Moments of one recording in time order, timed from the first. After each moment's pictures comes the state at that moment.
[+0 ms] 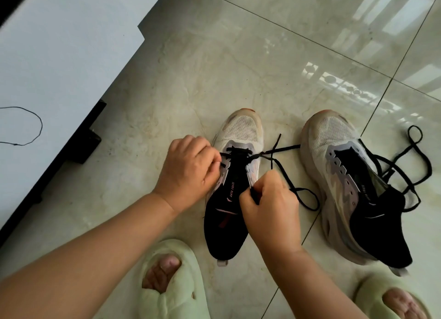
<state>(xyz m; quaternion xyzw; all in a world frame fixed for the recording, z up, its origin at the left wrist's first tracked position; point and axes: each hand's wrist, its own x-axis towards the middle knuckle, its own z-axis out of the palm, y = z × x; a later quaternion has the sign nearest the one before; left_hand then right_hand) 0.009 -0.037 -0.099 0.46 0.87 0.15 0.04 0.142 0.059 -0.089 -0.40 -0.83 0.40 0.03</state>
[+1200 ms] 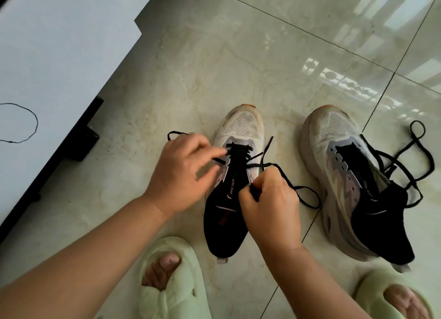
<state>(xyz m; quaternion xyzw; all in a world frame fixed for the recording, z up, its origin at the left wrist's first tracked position) 0.009 -0.046 -0.091 0.46 0.85 0.23 0.09 0.141 0.058 -0.089 -0.39 -0.83 0.40 0.04</state>
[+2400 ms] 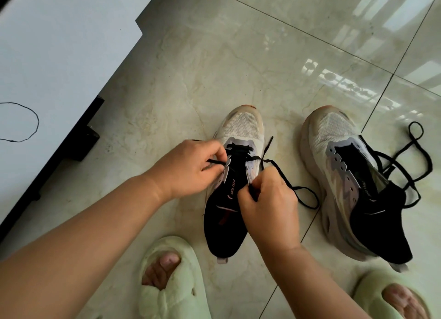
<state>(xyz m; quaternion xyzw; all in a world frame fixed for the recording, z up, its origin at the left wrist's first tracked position) -0.002 -0.031 -0.080 0.38 0.82 0.27 0.34 0.142 0.056 -0.090 -0.39 -0.83 0.40 0.04</state>
